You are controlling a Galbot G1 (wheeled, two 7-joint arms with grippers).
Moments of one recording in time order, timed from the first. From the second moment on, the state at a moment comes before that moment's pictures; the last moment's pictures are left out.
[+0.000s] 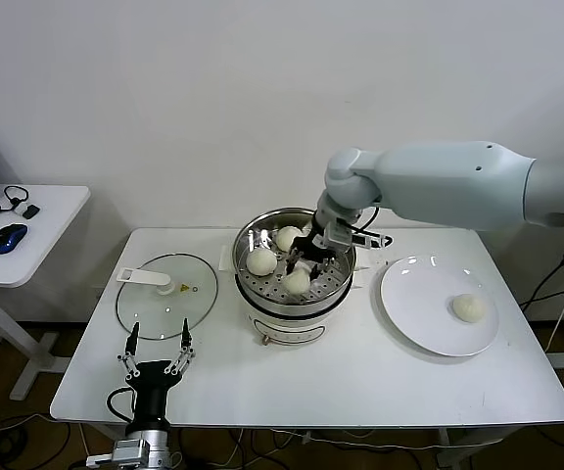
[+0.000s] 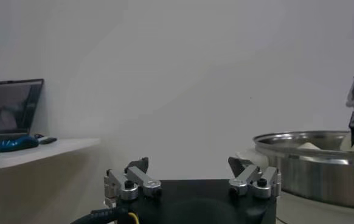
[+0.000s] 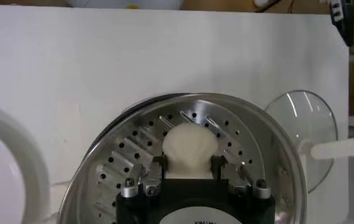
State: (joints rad) left arm 1.68 -1.61 -0.54 -1.98 0.07 -0.29 -0.08; right arm 0.78 1.17 -1.69 1.33 0.05 0.59 -0.74
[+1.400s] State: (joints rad) left arm 1.68 -1.61 -0.54 -1.99 0.06 -0.29 -0.08; right arm 0.95 1.15 -1.89 1.31 0.26 0.52 -0.80
